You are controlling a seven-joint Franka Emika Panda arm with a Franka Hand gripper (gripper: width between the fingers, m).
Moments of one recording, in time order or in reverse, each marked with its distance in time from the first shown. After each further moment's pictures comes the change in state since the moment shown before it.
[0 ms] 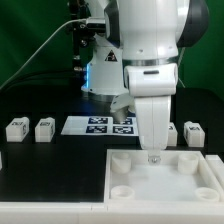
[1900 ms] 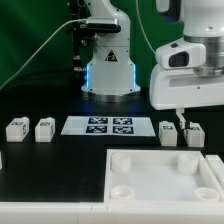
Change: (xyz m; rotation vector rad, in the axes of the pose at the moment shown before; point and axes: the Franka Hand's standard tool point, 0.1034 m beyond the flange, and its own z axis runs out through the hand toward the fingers) arm 0.093 -0.064 -0.017 0.189 -0.206 1.382
